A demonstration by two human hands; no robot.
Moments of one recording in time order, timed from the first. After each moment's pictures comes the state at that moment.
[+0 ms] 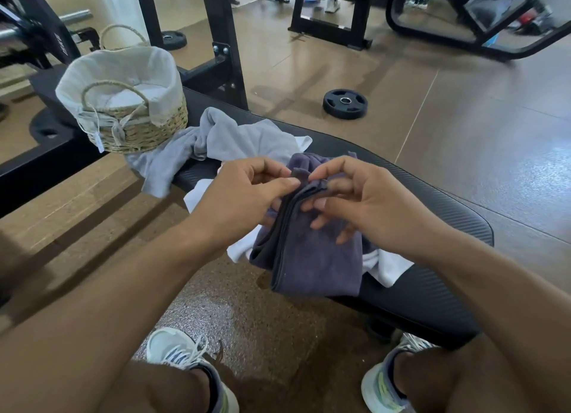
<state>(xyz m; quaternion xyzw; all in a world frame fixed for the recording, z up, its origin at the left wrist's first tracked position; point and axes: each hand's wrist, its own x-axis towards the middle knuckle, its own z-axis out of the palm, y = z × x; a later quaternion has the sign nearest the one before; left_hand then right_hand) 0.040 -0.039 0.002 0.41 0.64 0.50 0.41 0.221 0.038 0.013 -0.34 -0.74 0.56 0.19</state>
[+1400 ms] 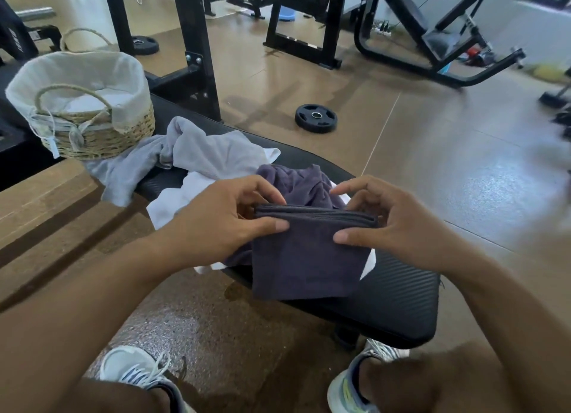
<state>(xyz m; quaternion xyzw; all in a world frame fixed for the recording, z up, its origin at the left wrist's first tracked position) 0.046 -0.041 0.000 0.60 0.61 0.39 0.34 0.298 0.063 0.019 -0.33 -0.82 0.43 0.17</state>
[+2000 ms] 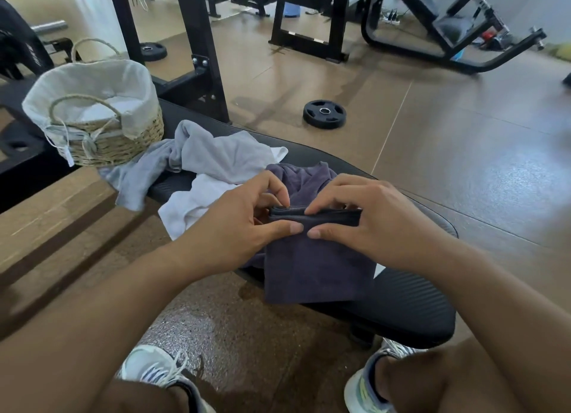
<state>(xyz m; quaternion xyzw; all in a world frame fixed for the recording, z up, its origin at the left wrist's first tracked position) 0.057 -0.037 -0.008 0.61 0.59 0.40 0.34 0.268 0.057 0.013 -0.28 -0.91 0.24 0.17</state>
